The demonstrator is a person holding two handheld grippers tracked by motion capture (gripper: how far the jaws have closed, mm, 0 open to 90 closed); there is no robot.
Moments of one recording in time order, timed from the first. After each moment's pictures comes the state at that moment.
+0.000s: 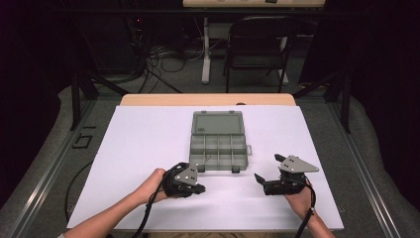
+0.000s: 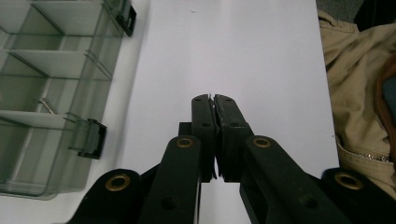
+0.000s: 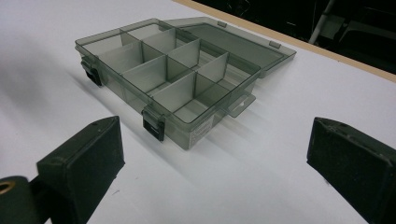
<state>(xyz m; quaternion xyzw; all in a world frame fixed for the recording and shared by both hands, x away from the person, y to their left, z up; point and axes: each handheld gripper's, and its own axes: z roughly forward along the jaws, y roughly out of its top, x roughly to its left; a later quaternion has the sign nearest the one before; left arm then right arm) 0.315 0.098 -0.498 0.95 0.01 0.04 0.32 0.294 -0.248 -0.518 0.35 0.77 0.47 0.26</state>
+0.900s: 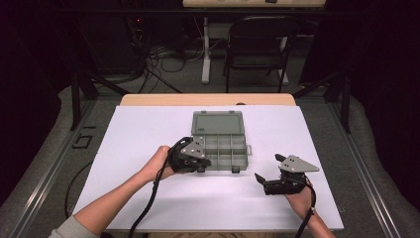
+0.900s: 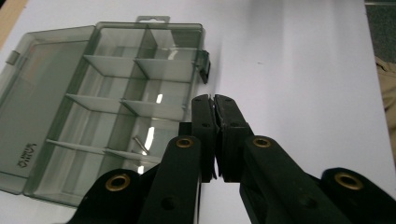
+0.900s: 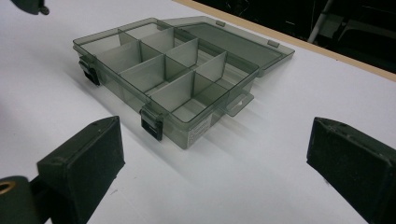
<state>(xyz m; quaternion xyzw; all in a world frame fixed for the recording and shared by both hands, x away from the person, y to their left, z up) 0.360 0.082 -0.456 0.94 0.04 0.08 0.34 0.294 -0.249 -0.518 0.35 0.77 0.47 0.26</state>
